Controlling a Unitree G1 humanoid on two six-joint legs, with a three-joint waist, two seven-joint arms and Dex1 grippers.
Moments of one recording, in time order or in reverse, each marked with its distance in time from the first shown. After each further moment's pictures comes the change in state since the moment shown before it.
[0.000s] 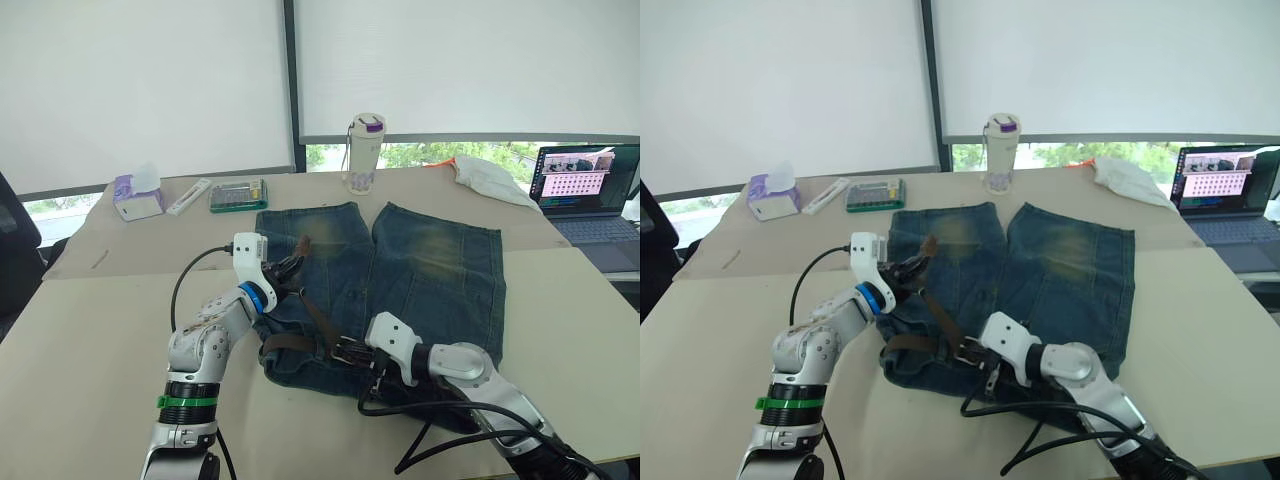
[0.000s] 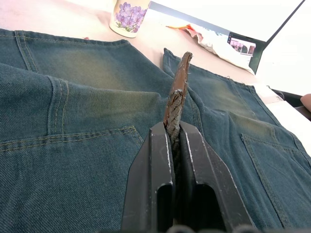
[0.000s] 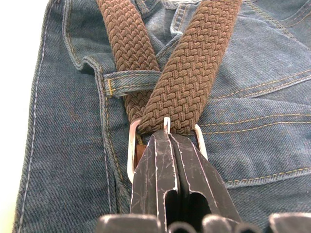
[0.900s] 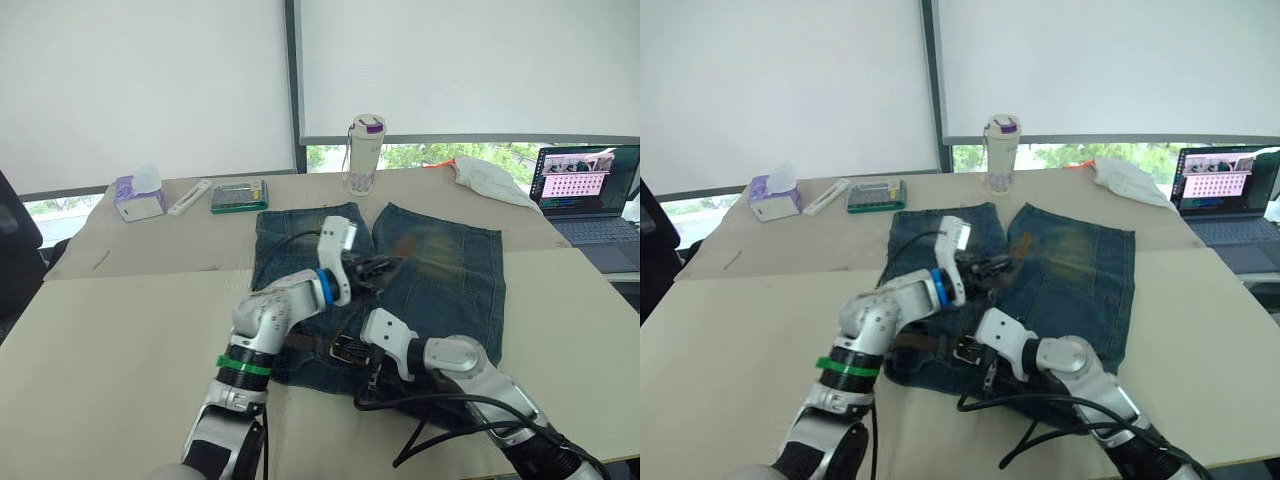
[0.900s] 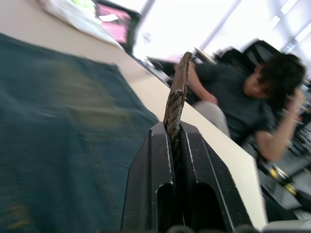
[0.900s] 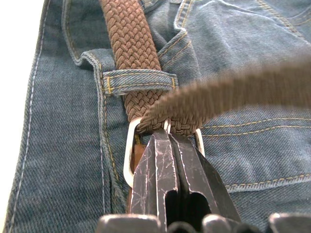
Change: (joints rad) left arm -0.248 -0.218 -0.205 0.198 -0.085 0.131 -0.200; right arm -0.026 0.012 0.020 0.014 -0.020 0.038 -0.005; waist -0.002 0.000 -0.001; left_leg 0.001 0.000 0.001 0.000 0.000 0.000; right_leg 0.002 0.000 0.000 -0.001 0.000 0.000
